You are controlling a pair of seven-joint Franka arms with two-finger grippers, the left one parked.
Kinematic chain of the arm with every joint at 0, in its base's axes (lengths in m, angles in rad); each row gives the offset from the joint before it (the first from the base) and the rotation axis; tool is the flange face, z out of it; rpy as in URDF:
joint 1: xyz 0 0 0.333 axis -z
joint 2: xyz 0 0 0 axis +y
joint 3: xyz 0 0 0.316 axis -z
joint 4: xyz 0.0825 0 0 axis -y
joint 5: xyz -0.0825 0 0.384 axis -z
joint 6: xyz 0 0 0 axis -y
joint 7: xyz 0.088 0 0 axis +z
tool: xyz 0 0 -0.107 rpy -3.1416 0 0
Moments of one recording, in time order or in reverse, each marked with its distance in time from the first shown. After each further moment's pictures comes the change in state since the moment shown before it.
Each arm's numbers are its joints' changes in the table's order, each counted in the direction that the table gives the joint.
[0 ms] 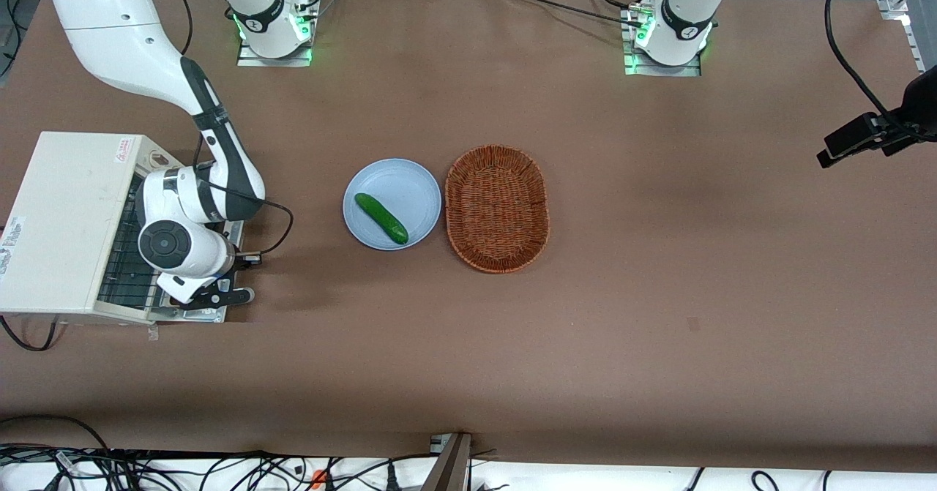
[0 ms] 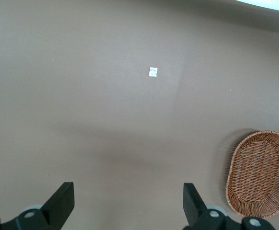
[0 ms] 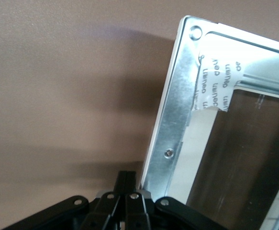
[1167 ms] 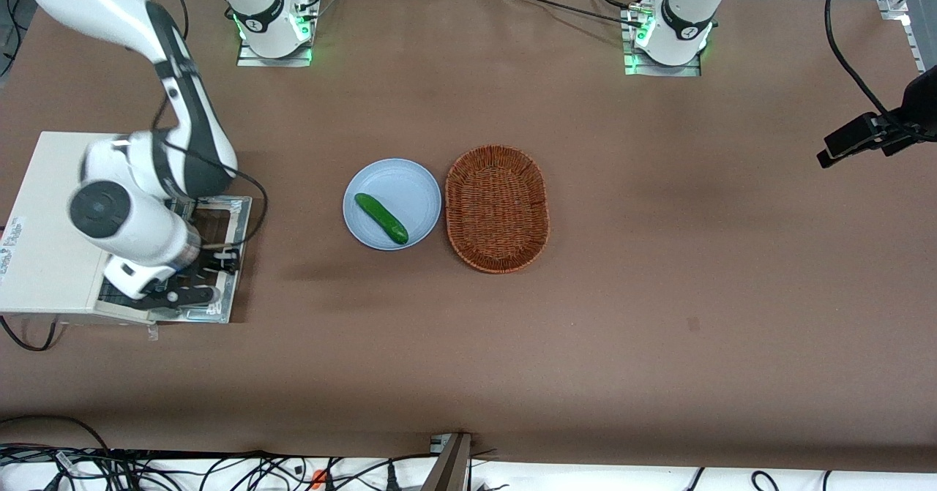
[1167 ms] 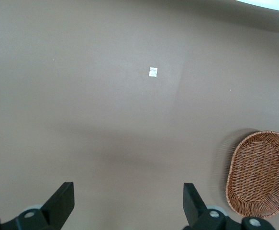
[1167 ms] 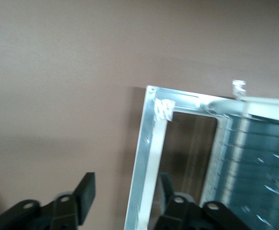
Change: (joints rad) arm 0.002 -0.256 -0.020 0.053 -0.059 -0.150 0.003
